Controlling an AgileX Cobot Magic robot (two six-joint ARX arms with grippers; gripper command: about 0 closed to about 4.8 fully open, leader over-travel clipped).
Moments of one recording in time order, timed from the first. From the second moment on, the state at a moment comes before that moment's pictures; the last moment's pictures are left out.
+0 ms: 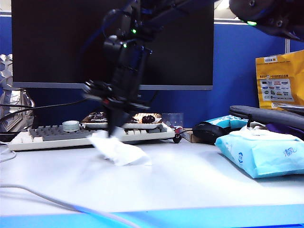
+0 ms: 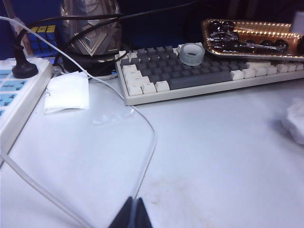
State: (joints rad) left arm 0.02 0.00 0.01 -0.16 0.00 0.00; right arm 0.67 2.64 2.70 -1.26 -0.15 -0.08
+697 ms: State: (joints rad) left arm 0.02 0.00 0.01 -0.16 0.00 0.00; right arm 0.69 2.68 2.64 -1.36 -0.22 -0.06
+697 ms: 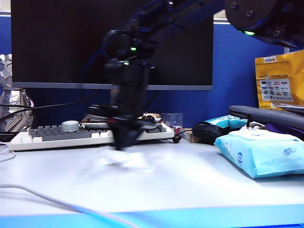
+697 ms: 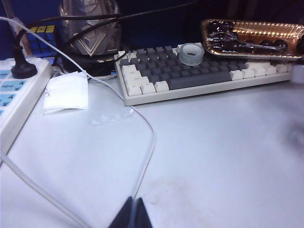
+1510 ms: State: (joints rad) left arm 0.02 0.00 0.01 -0.16 0.00 0.00; right arm 0.62 2.70 2.64 -1.09 -0.22 -0.06
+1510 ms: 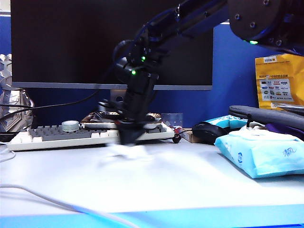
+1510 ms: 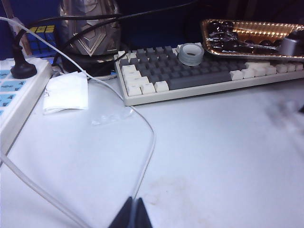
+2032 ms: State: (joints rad) left arm 0.02 0.00 0.01 -0.16 0.00 0.00; right arm 0.68 2.71 2.64 -1.04 -0.02 -0.08
